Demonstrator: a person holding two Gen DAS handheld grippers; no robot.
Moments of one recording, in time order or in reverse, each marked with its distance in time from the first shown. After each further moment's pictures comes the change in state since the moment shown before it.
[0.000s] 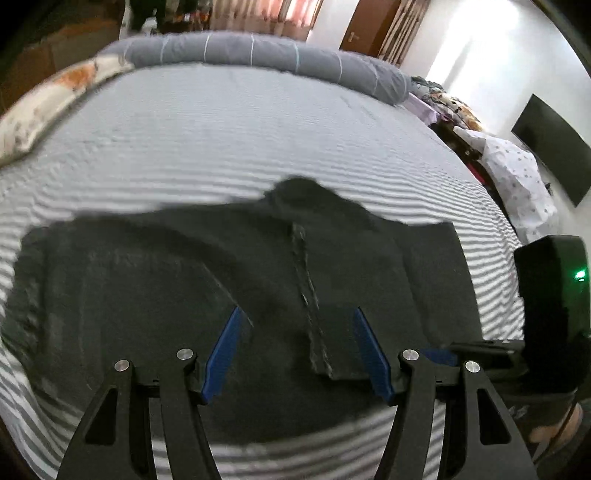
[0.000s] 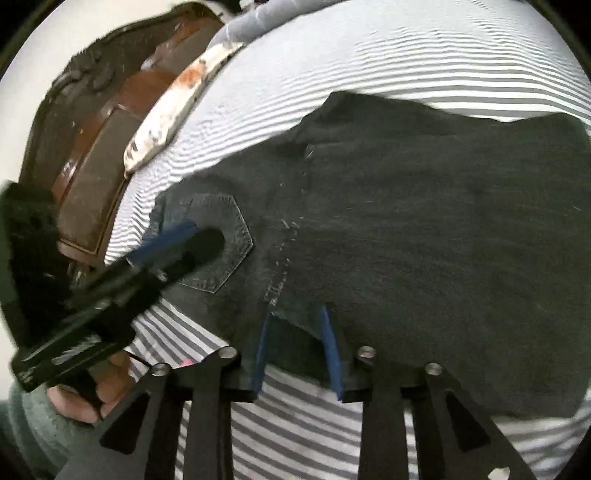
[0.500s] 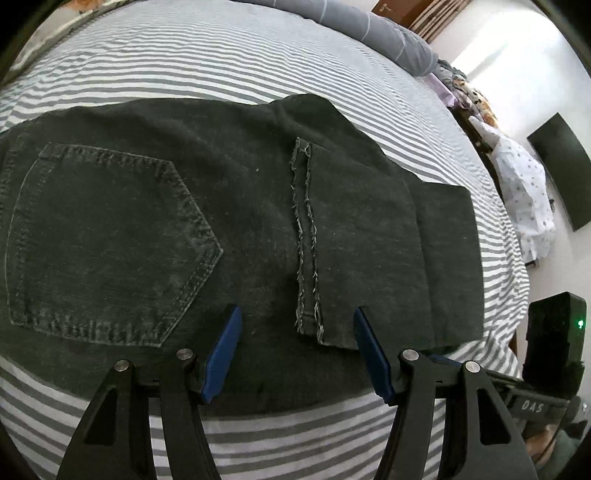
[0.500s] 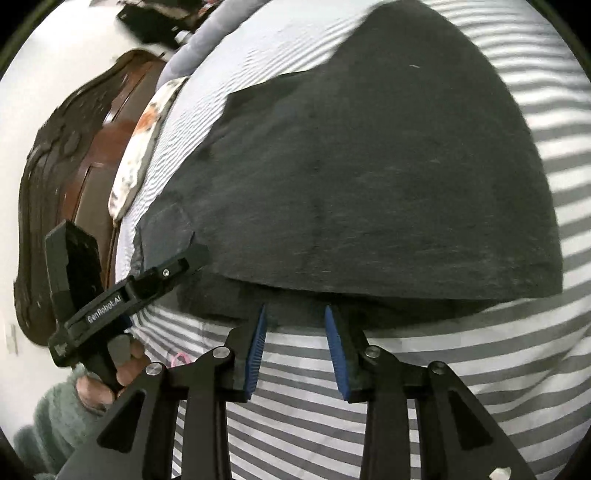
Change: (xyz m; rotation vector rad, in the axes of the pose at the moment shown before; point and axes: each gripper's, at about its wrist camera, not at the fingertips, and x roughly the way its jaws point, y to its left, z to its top) left arm 0.049 0.005 -0.019 -0.128 0.166 -0.046; right arm -0.019 -0.078 -0.048 0.280 -0.028 0.028
